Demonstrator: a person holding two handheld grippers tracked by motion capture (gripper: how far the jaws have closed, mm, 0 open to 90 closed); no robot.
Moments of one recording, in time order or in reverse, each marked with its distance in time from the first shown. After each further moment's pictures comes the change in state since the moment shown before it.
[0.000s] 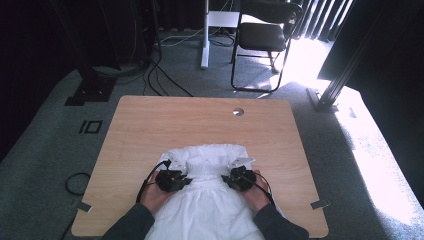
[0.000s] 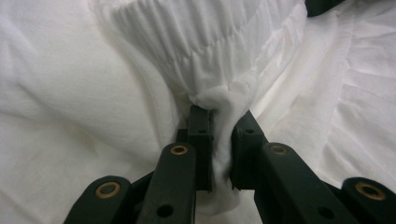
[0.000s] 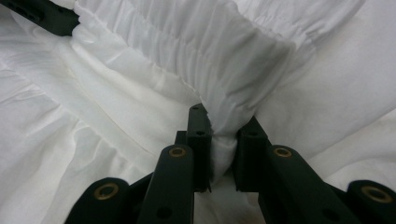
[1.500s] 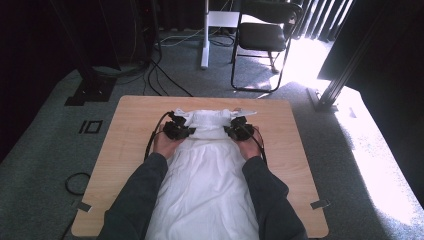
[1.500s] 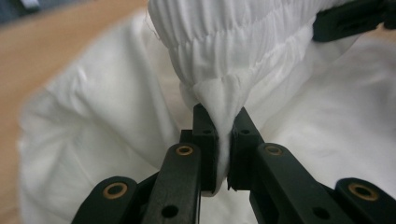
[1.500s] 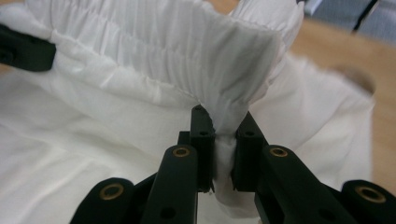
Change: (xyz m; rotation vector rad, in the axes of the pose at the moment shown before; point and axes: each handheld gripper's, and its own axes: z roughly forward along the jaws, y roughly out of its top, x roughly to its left) left arm 0.094 0.118 -0.002 -0.155 0.104 -0.114; right arm -0.093 0.114 0.021 -0.160 -0.155 0.127
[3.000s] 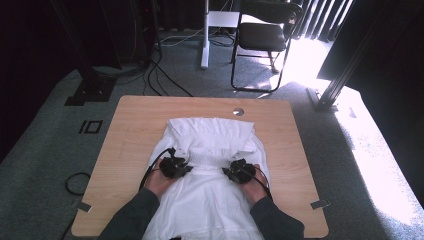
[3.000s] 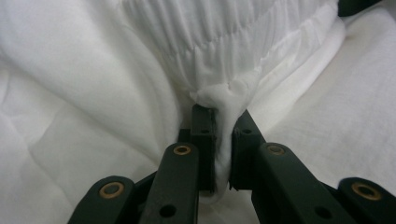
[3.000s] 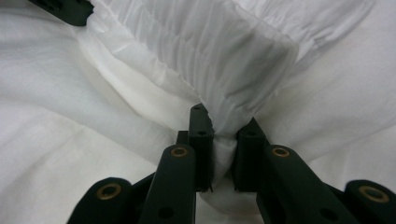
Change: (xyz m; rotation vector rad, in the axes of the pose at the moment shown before) left arm -0.051 -0.097 -0.001 0.192 -0.049 0.146; right arm 0.059 -0.107 -0.037 0.139 0.117 -0.102
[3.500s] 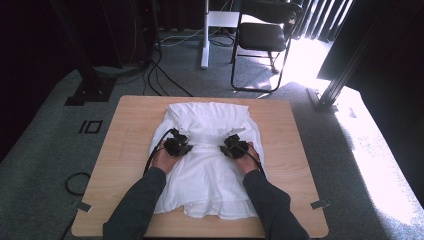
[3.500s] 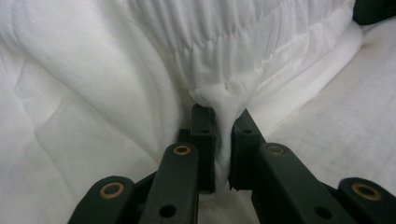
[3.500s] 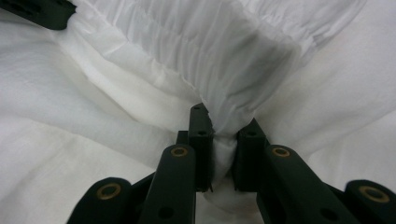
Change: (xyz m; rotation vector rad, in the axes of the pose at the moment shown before) left arm 0.050 0.041 0.031 -0.004 0.125 -0.095; right arm -0.048 0.058 0.047 0.021 -0.081 -0.002
